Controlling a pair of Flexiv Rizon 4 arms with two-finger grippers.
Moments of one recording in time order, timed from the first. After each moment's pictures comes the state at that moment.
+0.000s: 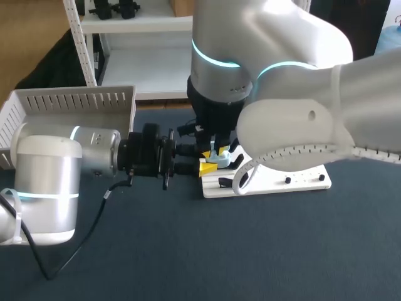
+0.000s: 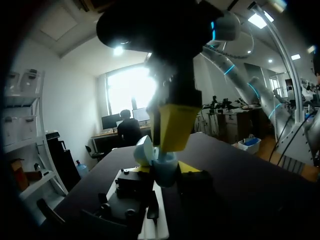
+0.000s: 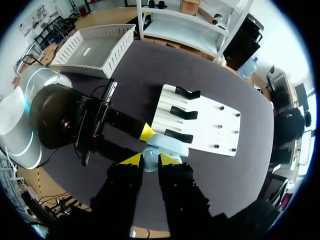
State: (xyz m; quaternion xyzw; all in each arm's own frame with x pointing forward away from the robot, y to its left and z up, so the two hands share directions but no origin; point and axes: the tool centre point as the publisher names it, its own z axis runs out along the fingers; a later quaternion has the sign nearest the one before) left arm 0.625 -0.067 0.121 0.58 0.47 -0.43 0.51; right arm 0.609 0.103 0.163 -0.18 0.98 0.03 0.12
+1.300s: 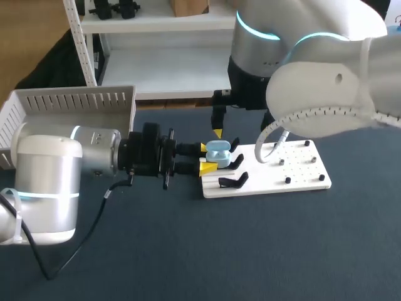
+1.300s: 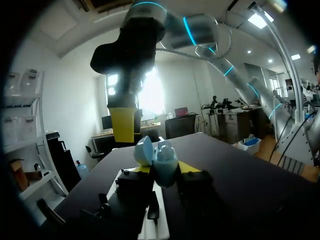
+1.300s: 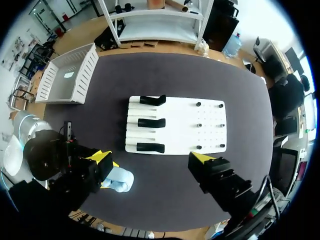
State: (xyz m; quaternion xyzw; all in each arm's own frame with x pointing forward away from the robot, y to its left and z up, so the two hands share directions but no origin) left arm 0.625 -0.068 0.122 0.58 0.47 -0.43 0.51; right arm 0.661 0.044 0.168 -0.06 0.99 0.05 0.11
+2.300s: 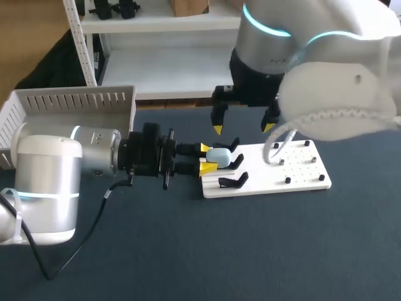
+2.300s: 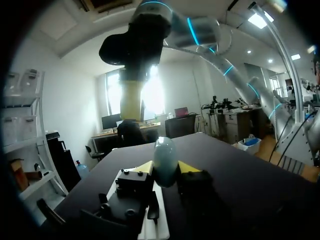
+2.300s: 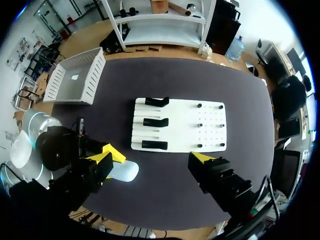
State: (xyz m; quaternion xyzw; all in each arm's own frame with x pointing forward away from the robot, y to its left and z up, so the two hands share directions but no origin) left arm 0.625 -0.068 0.122 0.58 0.47 -0.43 0.51; right arm 0.647 0.043 0.194 -0.06 0.99 0.07 0.13
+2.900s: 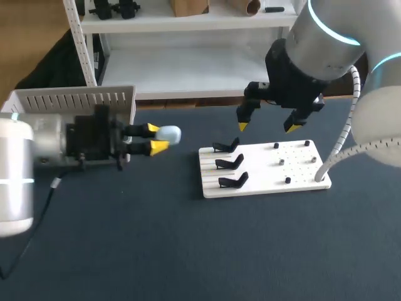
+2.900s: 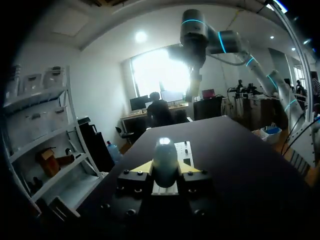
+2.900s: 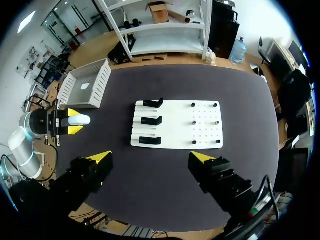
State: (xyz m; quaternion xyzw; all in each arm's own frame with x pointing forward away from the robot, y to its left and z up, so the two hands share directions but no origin) left arm 0.674 0.048 0.147 0.54 0.57 -0.31 0.53; right arm 0.625 0.007 0.212 -0.06 0.98 0.12 0.17
